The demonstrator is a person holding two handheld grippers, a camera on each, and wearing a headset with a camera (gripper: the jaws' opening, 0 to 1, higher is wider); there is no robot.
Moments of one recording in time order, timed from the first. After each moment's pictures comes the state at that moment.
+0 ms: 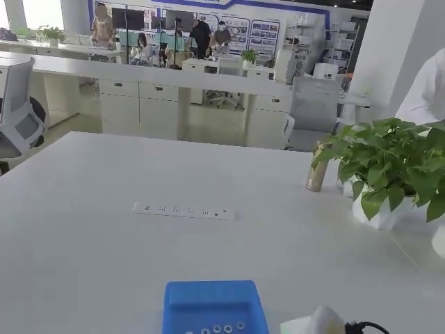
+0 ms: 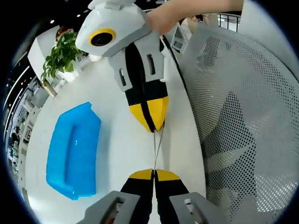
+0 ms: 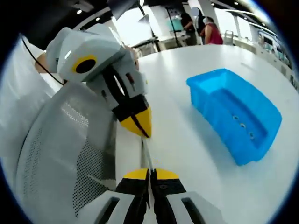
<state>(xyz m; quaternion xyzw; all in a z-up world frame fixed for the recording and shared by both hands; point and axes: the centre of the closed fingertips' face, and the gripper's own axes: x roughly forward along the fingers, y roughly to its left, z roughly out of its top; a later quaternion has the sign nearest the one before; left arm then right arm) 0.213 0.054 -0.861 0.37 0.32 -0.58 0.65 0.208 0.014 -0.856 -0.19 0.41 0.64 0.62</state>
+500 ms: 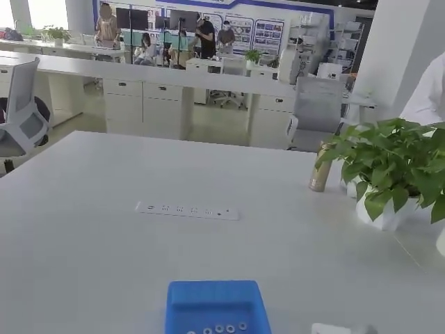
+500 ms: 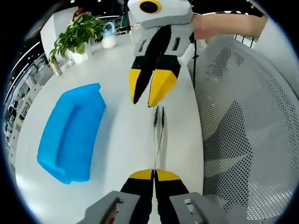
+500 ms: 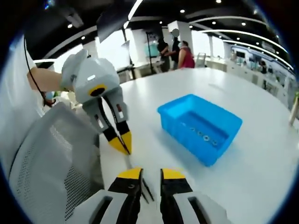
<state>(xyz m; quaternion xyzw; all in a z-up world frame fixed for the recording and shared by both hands) 0.217 0.065 -0.863 0.33 0.37 -0.56 0.66 0.247 -0.005 -0.815 -0.11 0.30 0.53 0.78</state>
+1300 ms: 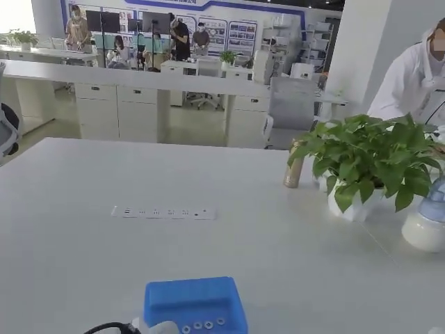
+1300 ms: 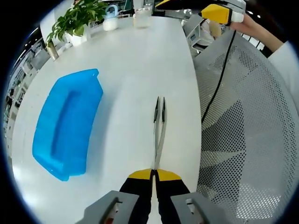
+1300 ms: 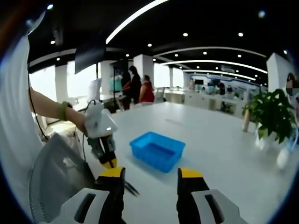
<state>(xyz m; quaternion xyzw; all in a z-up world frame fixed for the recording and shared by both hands) 0.210 0.072 -0.863 0.33 0.46 -0.54 0.62 0.227 -0.079 -0.716 -0.07 0.18 0.40 0.90</state>
